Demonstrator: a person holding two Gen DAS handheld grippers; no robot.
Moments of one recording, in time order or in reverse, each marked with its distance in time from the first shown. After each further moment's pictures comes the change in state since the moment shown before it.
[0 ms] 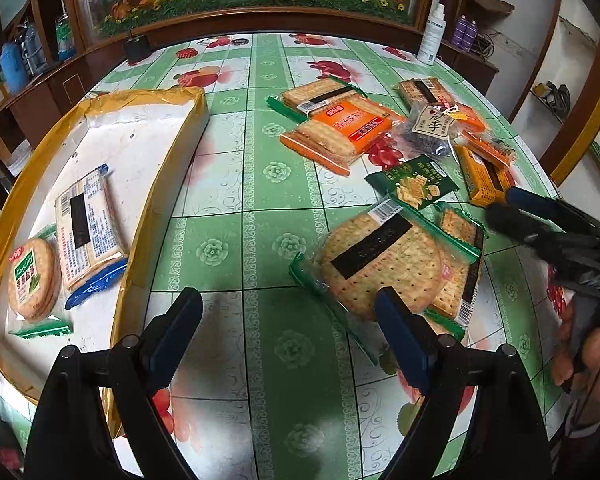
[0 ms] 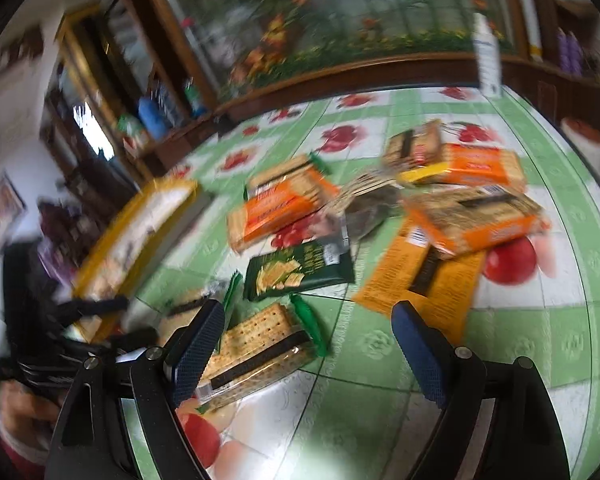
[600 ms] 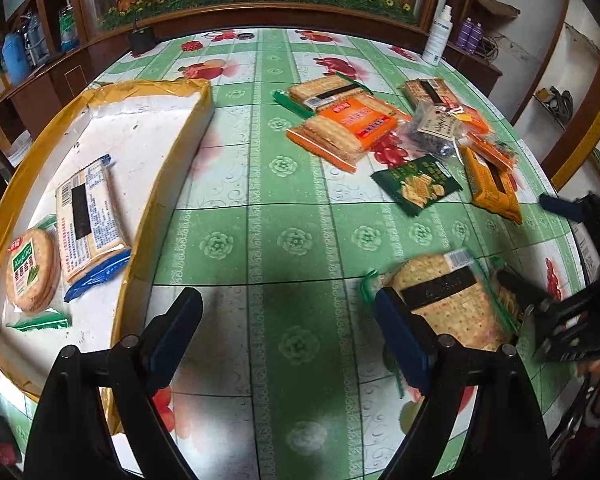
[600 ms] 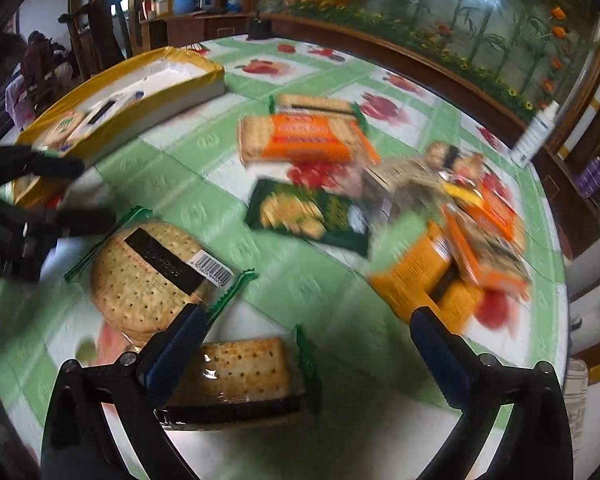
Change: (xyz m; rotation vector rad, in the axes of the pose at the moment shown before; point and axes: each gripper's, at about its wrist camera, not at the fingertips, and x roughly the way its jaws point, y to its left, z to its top) left arm -0.001 0.002 -0.002 -0.014 0.012 -0.011; right arm 0.002 0.041 -0.018 -0.391 0.156 -0.268
